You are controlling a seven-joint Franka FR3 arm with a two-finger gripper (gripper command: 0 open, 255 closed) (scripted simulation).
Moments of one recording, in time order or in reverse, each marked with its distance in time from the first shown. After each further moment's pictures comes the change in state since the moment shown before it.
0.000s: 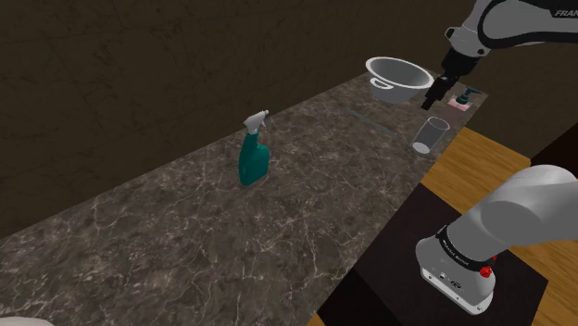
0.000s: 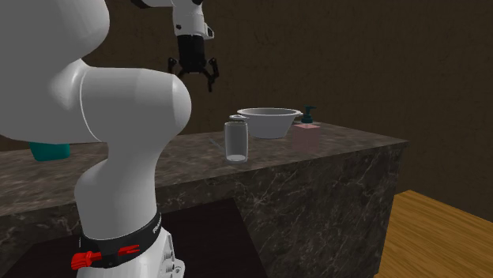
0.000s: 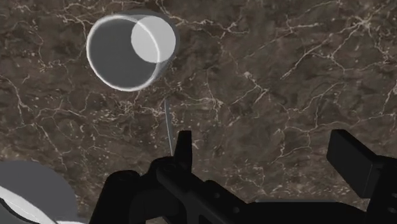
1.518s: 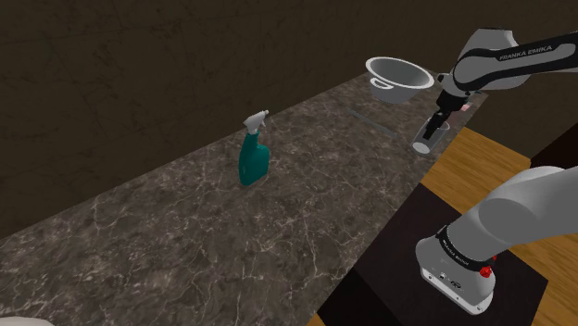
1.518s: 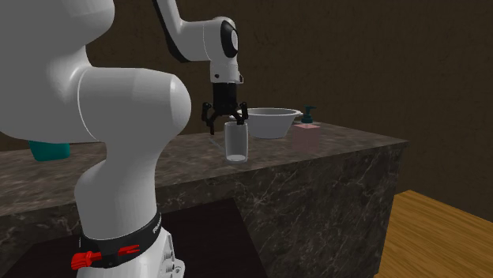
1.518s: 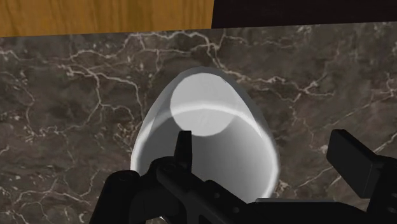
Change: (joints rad) arm -0.052 0.257 -0.253 -0.107 -0.090 0.275 -0.217
